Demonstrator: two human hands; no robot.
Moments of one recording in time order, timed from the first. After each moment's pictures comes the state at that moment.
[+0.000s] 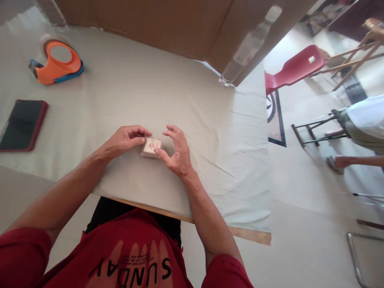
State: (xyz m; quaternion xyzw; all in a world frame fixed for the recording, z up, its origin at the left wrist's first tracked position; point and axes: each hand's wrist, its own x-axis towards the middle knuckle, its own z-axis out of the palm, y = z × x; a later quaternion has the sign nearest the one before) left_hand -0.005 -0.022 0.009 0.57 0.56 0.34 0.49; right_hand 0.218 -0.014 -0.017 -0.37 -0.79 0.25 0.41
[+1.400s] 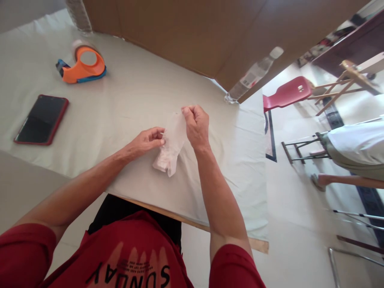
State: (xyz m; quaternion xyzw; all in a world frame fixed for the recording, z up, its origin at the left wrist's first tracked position) left_hand 0.002 -0.012 -0.007 0.52 0.42 0.45 0.60; right_hand 0.177 0.078 0.033 -0.44 -0.71 0.30 0.46
